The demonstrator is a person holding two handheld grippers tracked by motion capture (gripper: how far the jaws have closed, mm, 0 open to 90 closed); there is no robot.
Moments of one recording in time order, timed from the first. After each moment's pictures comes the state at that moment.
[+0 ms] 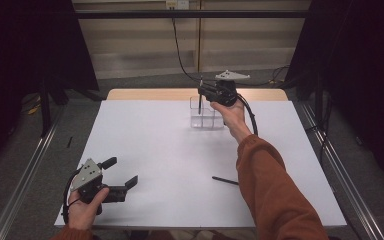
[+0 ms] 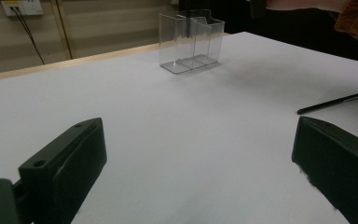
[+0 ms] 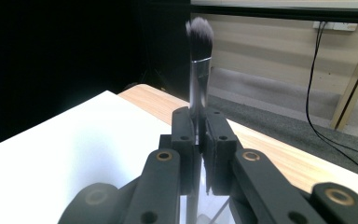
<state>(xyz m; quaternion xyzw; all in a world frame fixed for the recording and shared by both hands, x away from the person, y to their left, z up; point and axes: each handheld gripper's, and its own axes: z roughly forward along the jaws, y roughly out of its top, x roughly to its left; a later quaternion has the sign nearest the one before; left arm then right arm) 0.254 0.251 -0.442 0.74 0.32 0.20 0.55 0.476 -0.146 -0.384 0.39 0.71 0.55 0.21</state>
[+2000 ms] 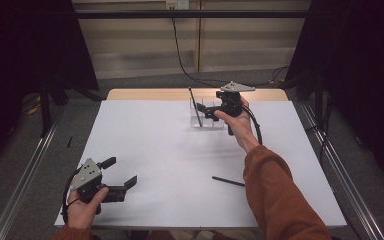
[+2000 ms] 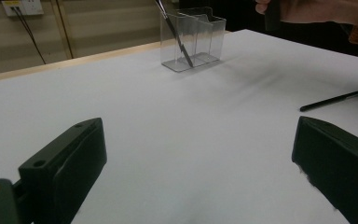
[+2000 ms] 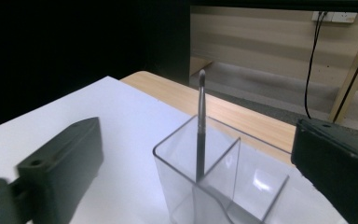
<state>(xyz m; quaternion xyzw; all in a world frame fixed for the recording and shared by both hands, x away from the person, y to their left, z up) 0.256 0.253 -0.443 0.75 0.32 0.20 0.55 0.452 -0.160 -0.406 0.39 0.71 0.54 0.21</state>
